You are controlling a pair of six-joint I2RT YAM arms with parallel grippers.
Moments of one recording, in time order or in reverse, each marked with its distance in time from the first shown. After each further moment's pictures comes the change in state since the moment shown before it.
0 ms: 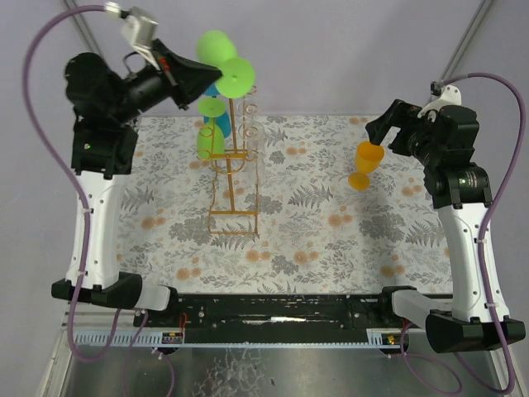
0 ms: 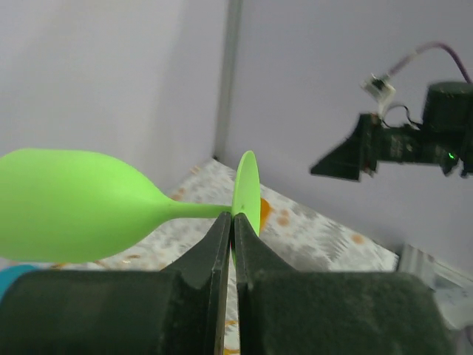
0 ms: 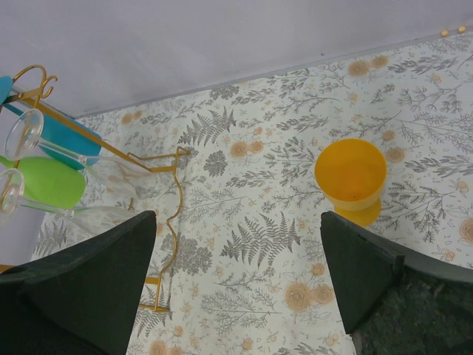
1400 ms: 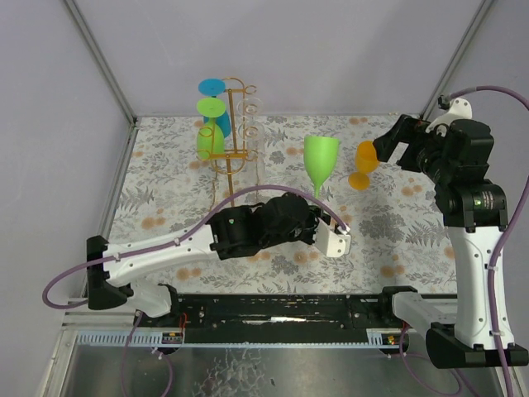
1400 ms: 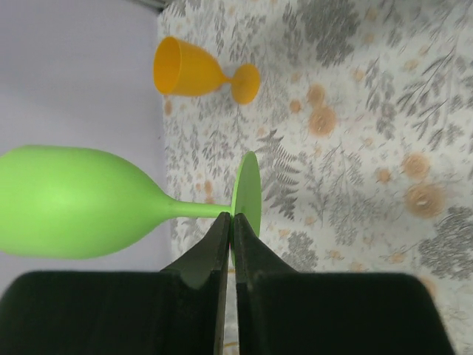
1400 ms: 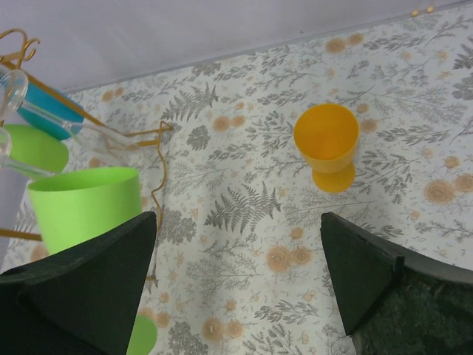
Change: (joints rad) left arm -1.186 0.042 -0.554 -0.233 -0.987 1.191; right arm -0.007 -0.088 0.049 -0.193 0.051 -0.056
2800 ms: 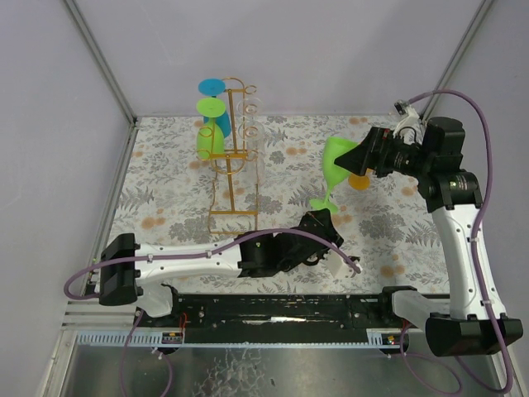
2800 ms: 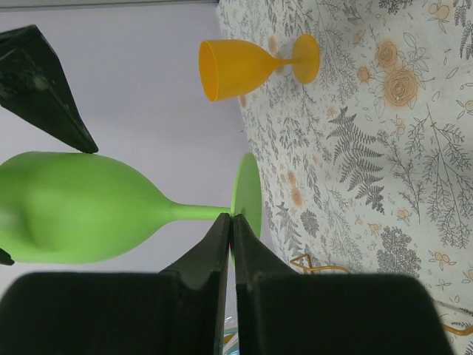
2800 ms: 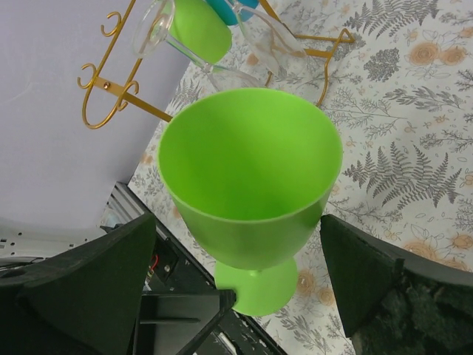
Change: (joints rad) left arm -0.105 0.094 -0.227 0.368 -0.274 0.420; right arm 0.000 0.050 -0.180 0.158 -0.659 0.048
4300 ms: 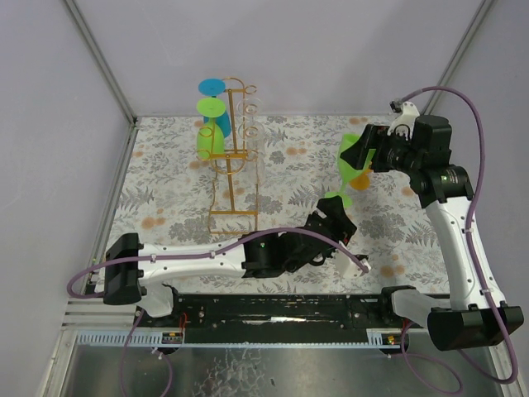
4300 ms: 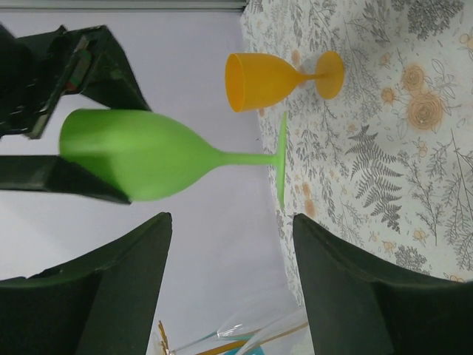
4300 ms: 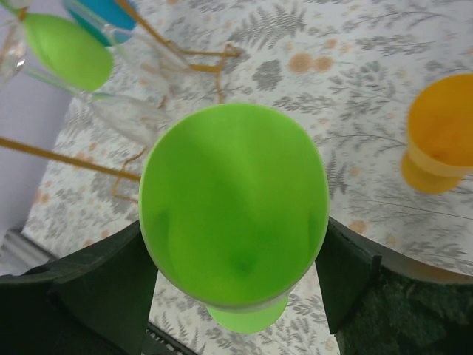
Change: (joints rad) left arm -0.019 0.033 0.050 0.039 -0.026 -0.009; right arm 0.060 0.057 -0.001 -0.001 0.292 -0.097
